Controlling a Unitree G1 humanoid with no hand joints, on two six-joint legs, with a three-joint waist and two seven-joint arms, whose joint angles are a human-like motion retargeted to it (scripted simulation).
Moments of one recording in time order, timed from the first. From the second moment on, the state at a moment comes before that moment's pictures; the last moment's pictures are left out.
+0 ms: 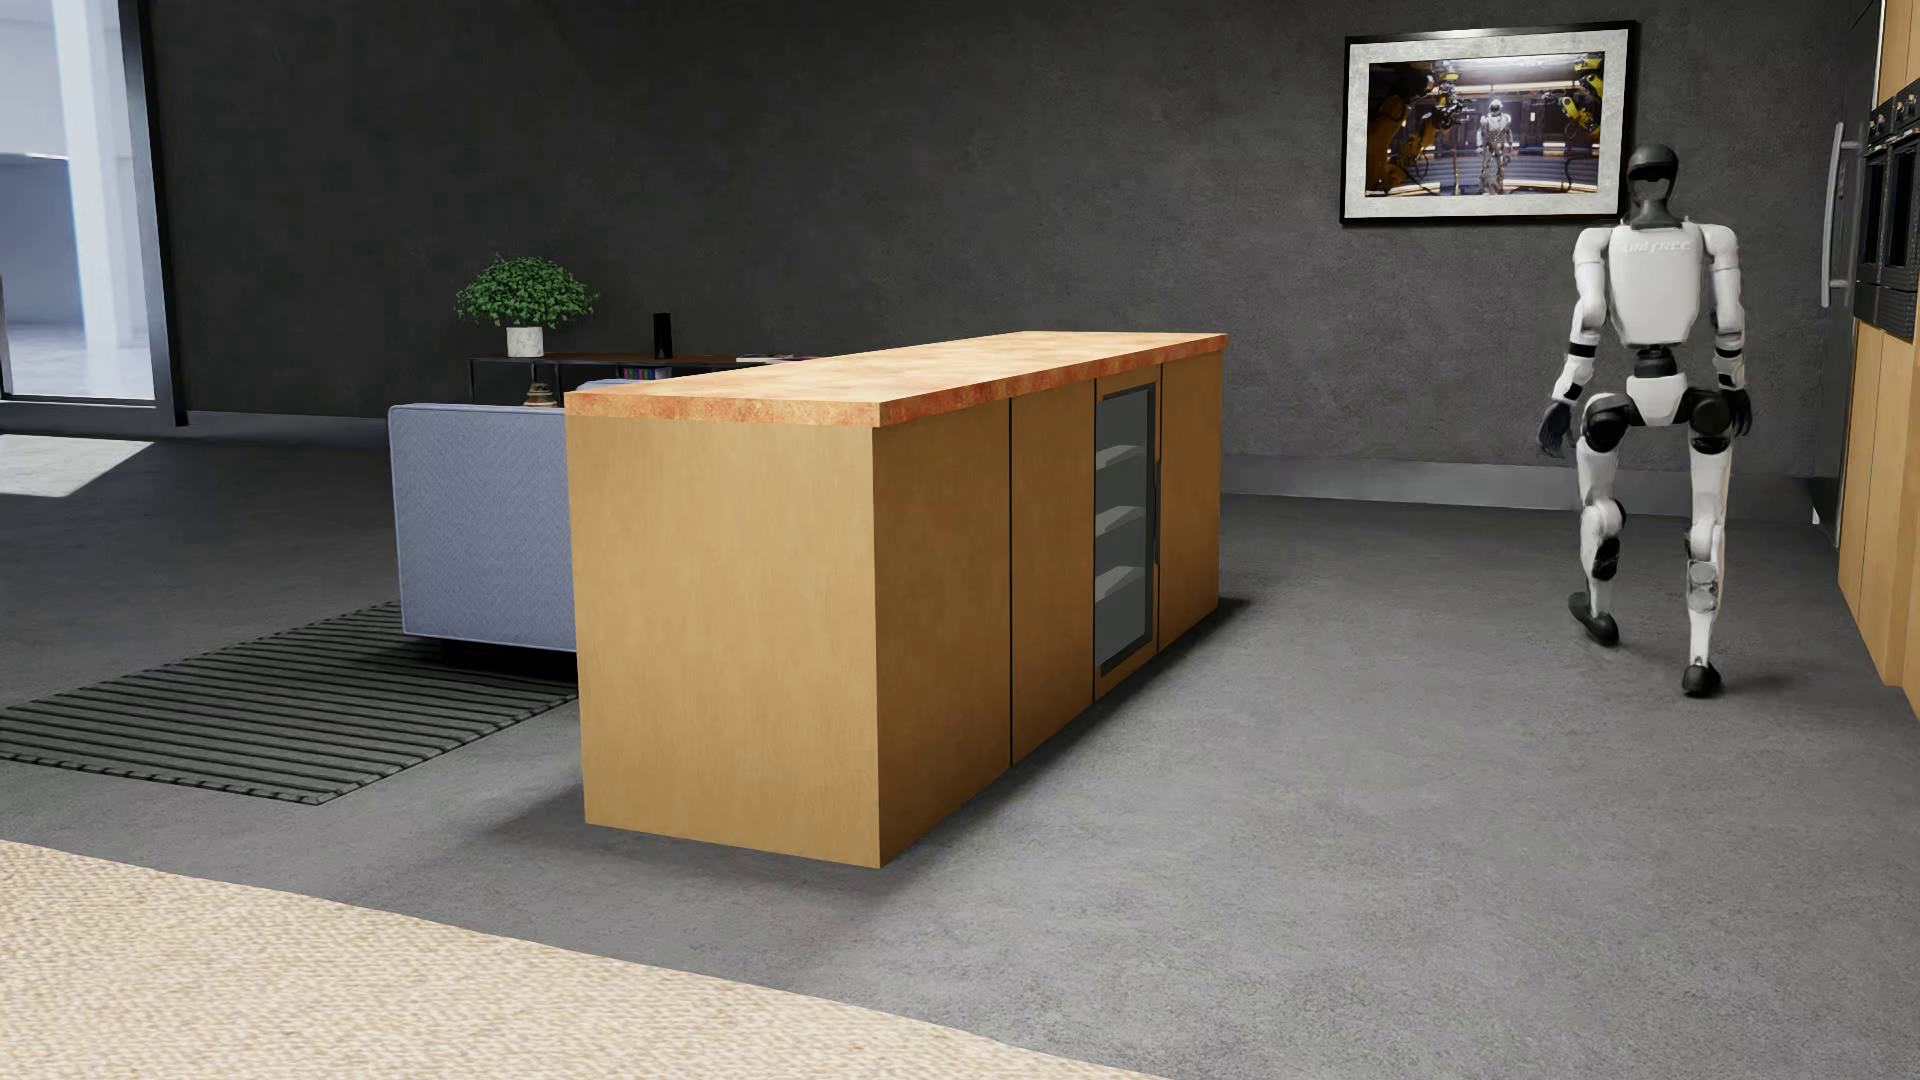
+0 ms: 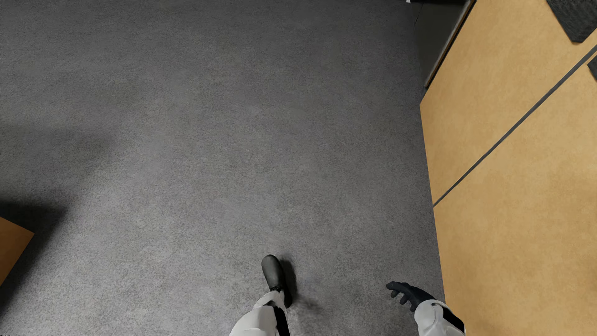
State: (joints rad) body -0.48 0.11 0.07 0.18 0.03 0.07 0.41 -0.22 0.19 0.10 0.32 0.49 -0.06 -0.06 -0.34 0.04 -0.13 -0.12 0.07 0.10 0.00 0.79 0.67 1.25 -0.91 0.34 0.25 -0.18 0.17
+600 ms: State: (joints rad) body 0.13 -0.45 -0.01 -0.26 -0.24 -0.08 -0.09 -0.09 0.18 0.36 0.54 -0.11 0.32 -0.28 0.01 -0.03 -0.05 0.21 -0.04 -0.35 -0.02 0.25 0.60 1.26 -0.92 -0.04 0.26 -0.04 0.19
